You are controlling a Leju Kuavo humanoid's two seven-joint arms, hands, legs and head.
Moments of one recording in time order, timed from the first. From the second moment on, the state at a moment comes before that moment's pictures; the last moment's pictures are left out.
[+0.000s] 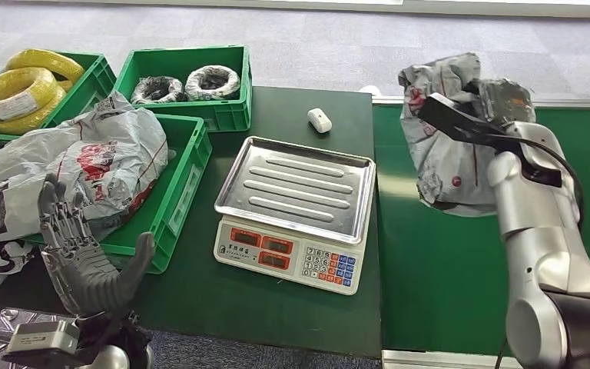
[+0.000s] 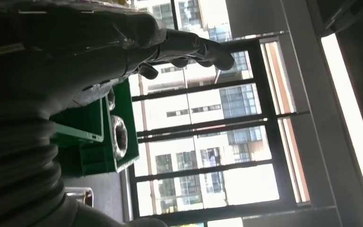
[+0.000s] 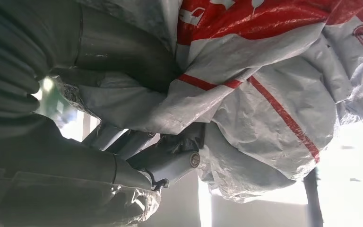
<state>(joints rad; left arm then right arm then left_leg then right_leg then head) 0.02 -0.03 -0.38 -1.85 -0.17 0.52 -0.70 -1.03 -0.14 0.07 -0.53 1.28 0.06 -0.32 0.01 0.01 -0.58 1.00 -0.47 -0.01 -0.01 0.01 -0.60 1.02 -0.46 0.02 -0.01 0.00</state>
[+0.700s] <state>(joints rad) -0.13 -0.06 -0.53 -1.71 -0.13 0.44 -0.70 -1.22 0.34 0.63 -0.43 1.08 0.11 -0.19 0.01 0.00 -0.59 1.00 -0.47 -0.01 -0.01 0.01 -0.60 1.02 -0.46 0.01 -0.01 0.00</state>
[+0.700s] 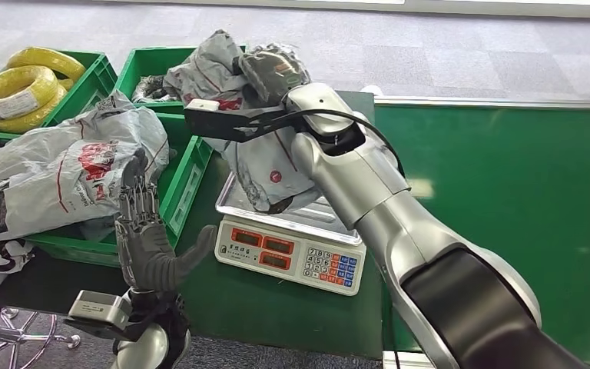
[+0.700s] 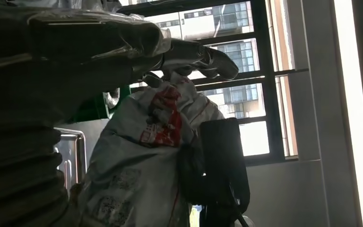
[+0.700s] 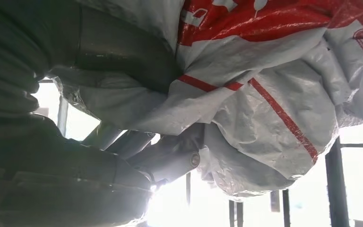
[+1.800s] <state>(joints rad) -0.18 -0.05 -0.53 -1.68 -0.10 0.43 -0.70 -1.22 0.34 0.87 -0.41 0.92 0.04 -0.15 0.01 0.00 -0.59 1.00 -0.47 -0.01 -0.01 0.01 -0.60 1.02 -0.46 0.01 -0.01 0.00</state>
